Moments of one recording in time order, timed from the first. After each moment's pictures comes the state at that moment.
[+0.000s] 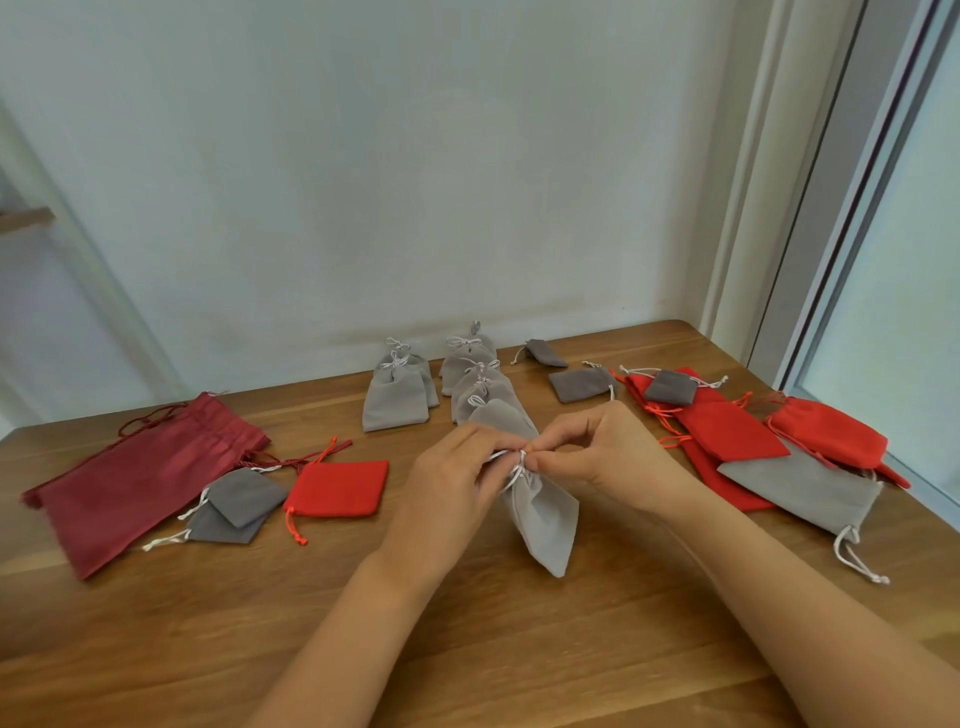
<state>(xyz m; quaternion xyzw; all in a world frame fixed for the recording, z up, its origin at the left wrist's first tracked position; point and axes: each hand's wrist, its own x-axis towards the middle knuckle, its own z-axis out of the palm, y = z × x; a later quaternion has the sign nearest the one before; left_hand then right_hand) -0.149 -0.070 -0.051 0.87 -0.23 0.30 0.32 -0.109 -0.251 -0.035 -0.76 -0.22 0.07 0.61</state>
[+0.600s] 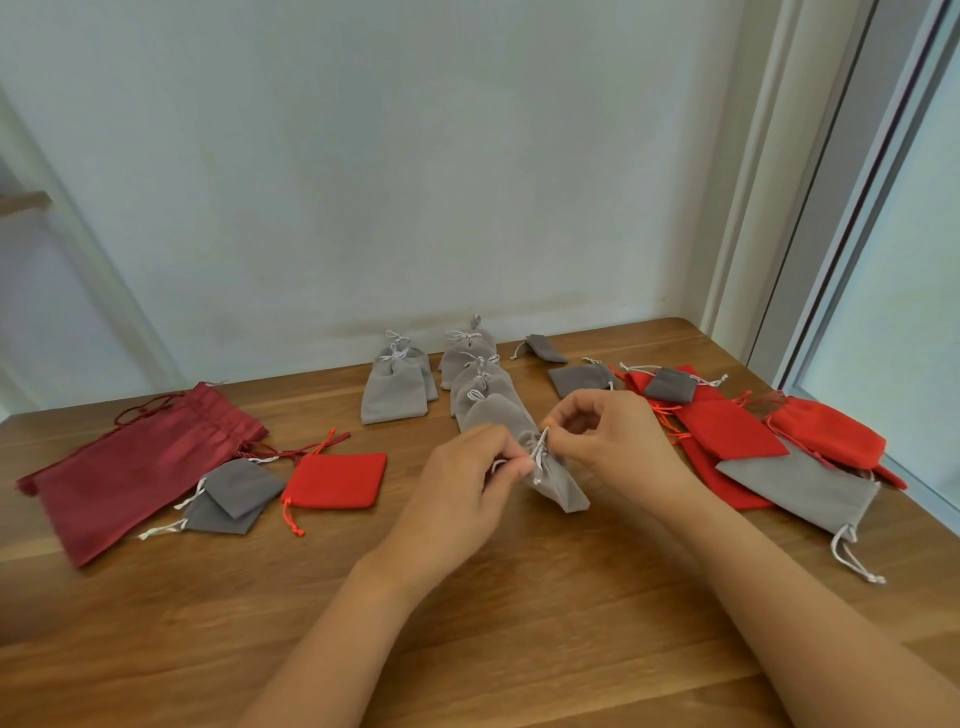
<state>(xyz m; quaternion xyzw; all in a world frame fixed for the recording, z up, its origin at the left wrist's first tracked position) -0.159 -0.077 -0.040 0.90 -0.20 0.18 0.35 -0.105 -0.250 -0.036 -0.85 -0.16 -0.05 0.51</state>
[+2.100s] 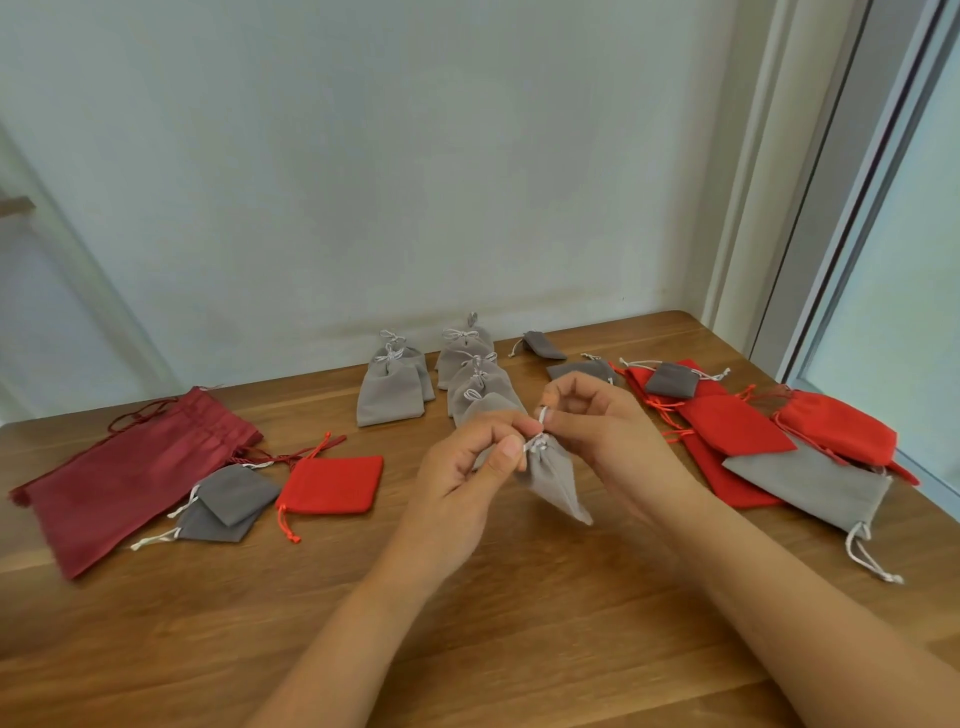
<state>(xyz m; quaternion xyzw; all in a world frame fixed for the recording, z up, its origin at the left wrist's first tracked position) -0.159 -0.084 -0.040 0.73 -0.20 0.11 0.65 -0.109 -0.243 -0.032 -0.63 -0.17 0.07 0.76</state>
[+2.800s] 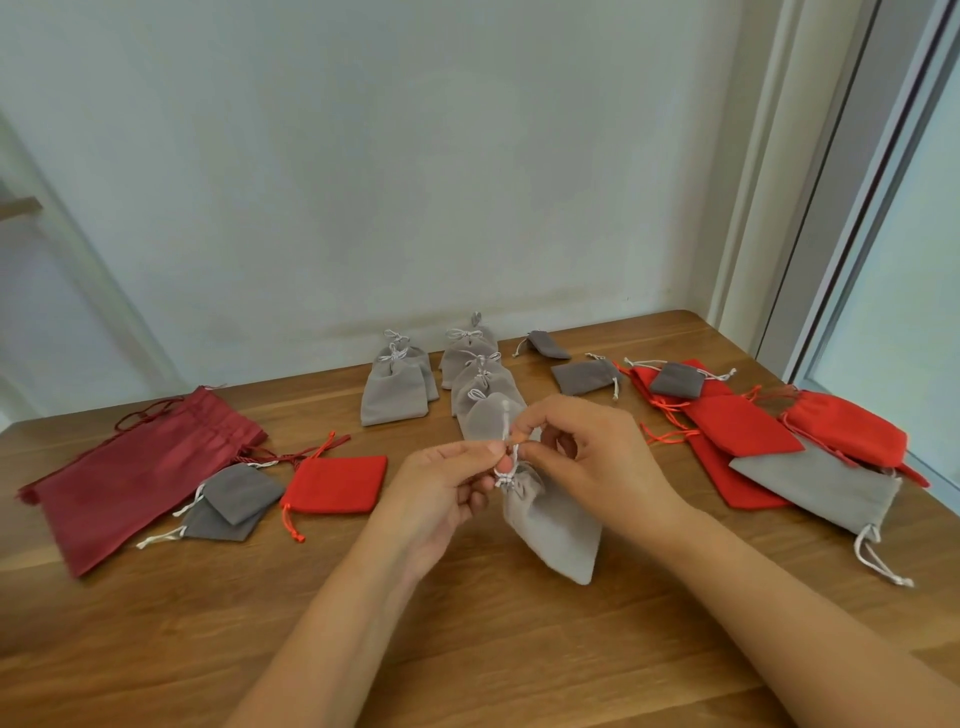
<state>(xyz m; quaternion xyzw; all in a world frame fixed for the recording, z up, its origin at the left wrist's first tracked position) -0.153 -0.072 -0.033 0.63 0.09 -0.07 0.77 -0.116 -0.237 -0.045 -0.80 -0.34 -0.19 0.45</state>
